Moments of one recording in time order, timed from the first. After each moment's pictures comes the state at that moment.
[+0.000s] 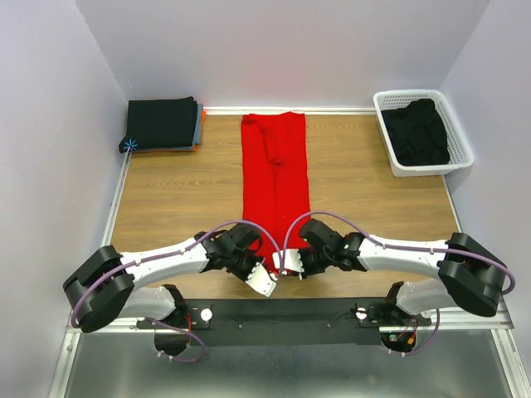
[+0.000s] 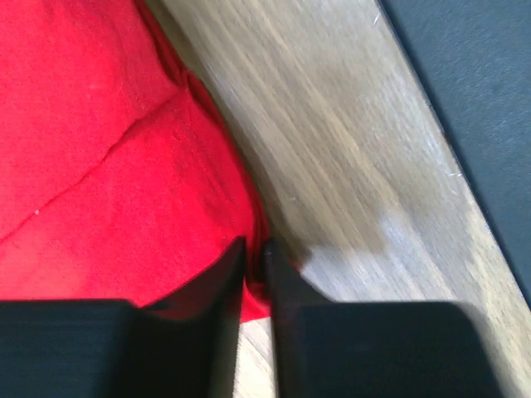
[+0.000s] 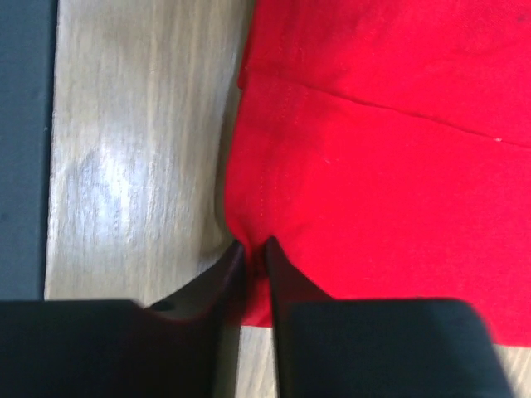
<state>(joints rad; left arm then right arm) -0.94 1.23 0.55 -0.44 0.36 1.19 1.00 1.35 0.59 -0.25 -0.27 -0.79</state>
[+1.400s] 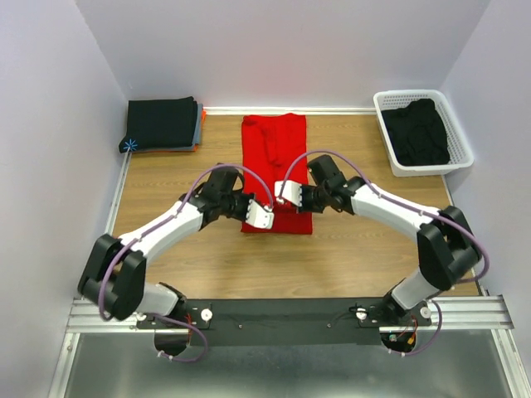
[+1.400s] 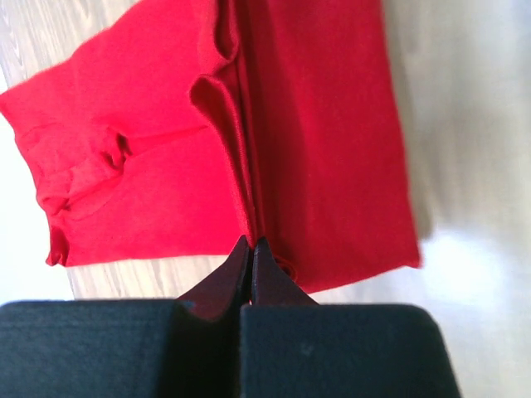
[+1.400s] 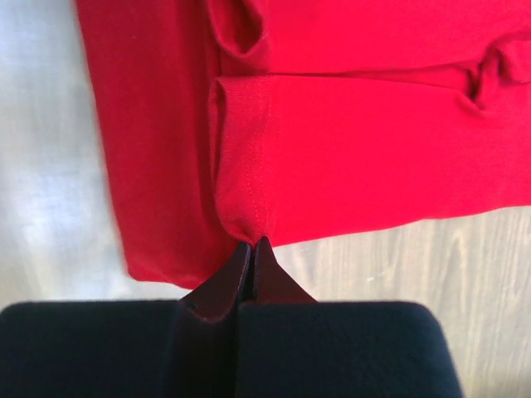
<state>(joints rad) -0.54 1.33 0.82 -0.31 0.43 1.29 0.64 1.55 1.02 -0.39 -0.26 -0.94</state>
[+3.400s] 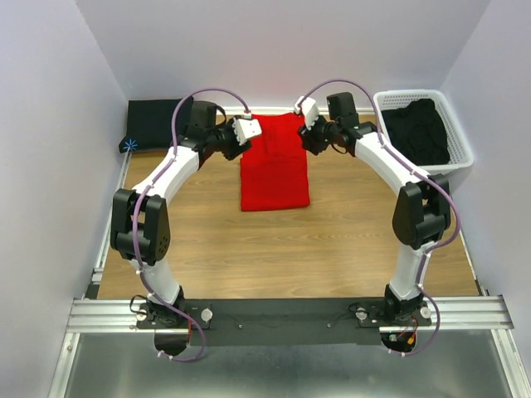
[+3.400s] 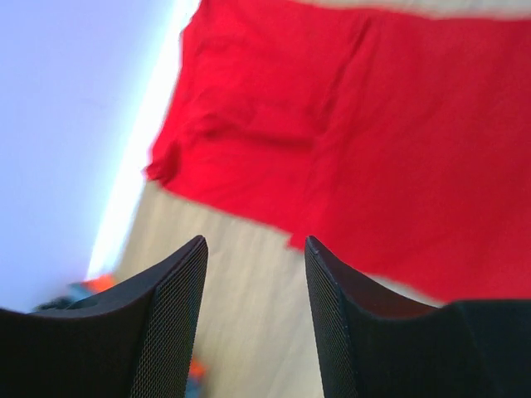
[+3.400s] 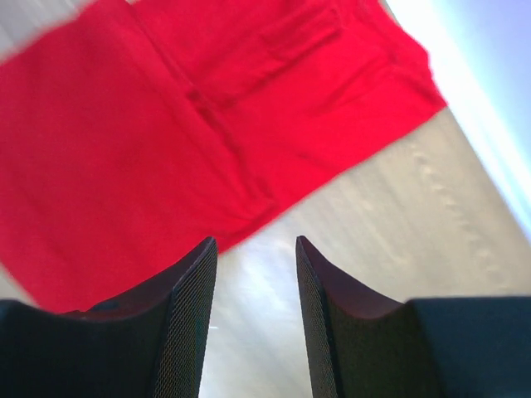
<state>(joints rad) -0.25 1.77 1.42 -0.24 0.56 0.88 0.36 1.94 1.67 -0.41 -0.34 -0.57</state>
